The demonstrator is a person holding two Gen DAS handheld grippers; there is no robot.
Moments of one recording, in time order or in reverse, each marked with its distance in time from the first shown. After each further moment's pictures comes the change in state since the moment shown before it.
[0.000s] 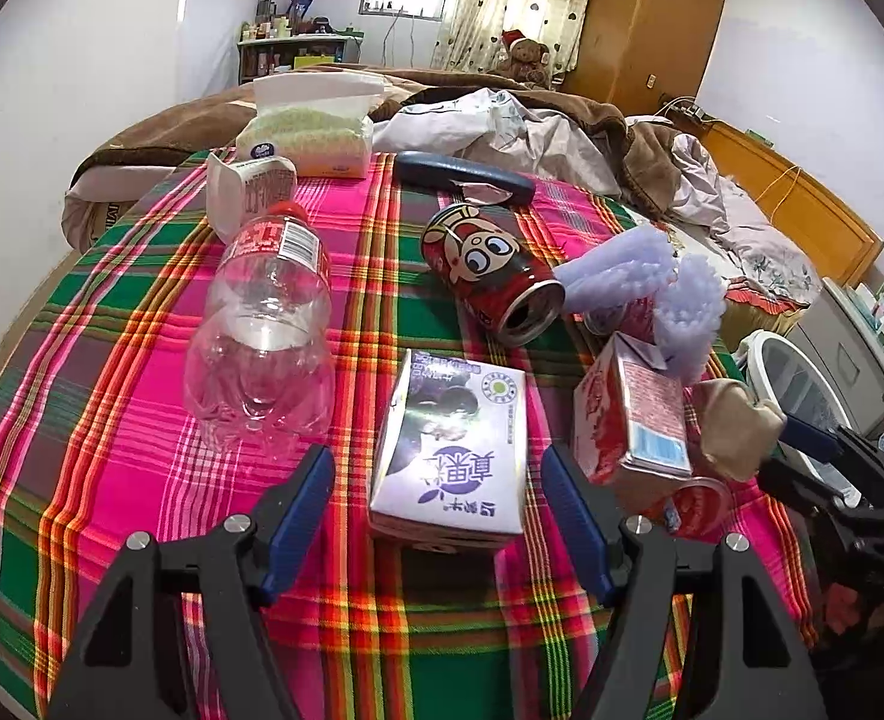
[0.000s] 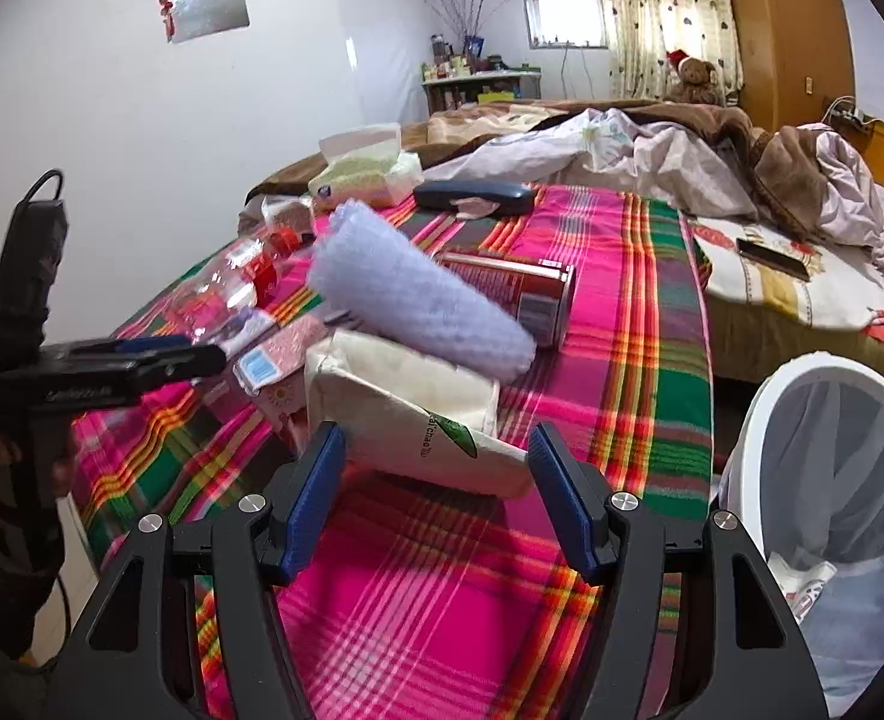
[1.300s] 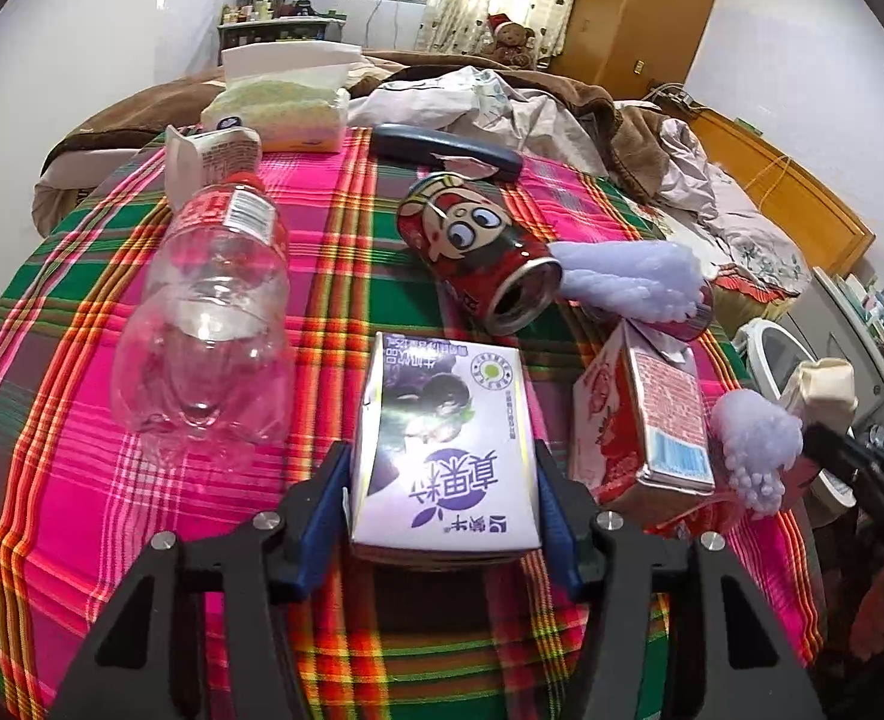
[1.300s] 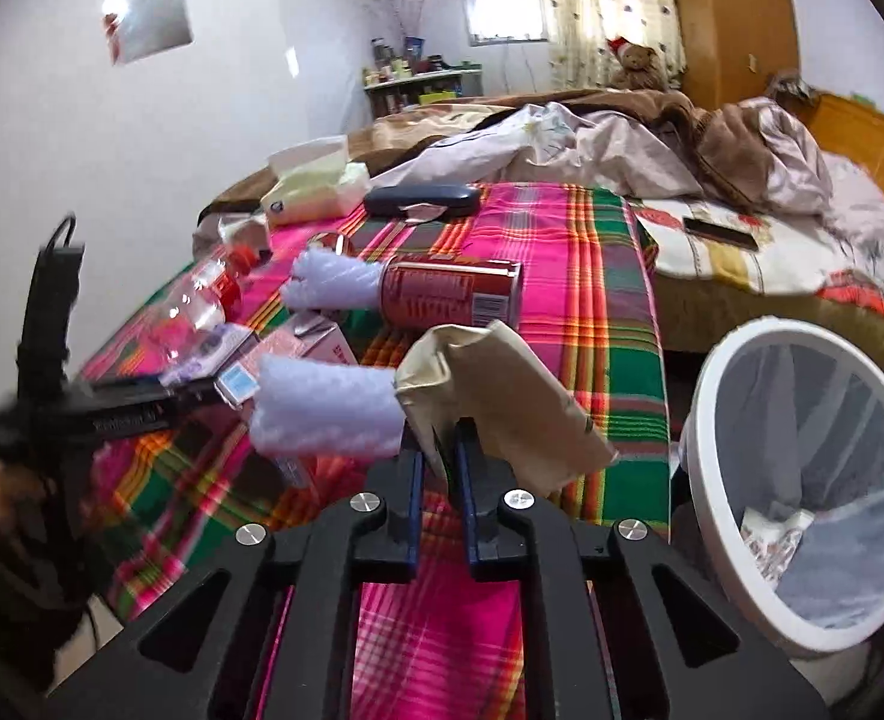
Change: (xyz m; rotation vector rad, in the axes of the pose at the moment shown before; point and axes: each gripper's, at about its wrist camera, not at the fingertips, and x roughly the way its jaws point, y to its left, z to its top) left arm 0.028 -0.006 0.006 0.015 0.042 -0.053; right arm -0.010 -0.004 0.004 0.140 -0.024 -0.127
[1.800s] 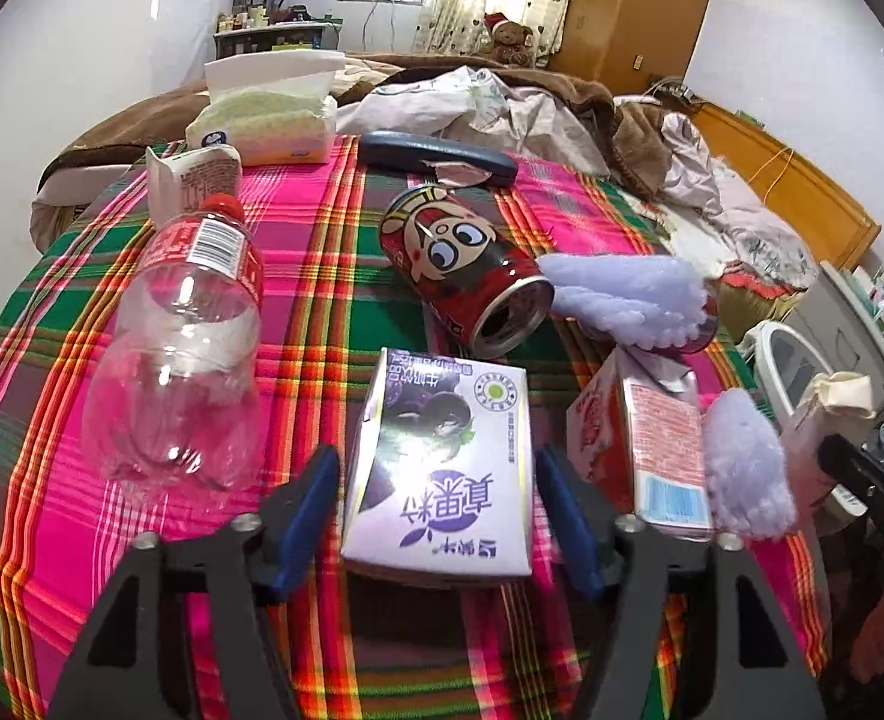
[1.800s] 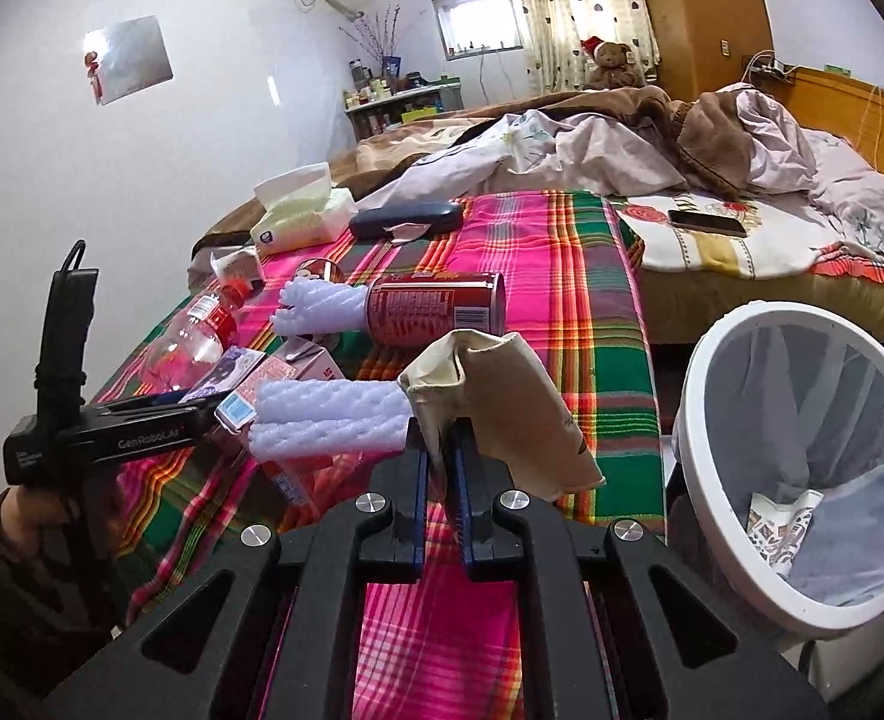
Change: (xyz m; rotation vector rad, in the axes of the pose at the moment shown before) left arm 0.012 -0.010 0.012 0.025 0.008 0.031; right arm 0.004 -0.008 -0.001 0.060 -0.035 0.017
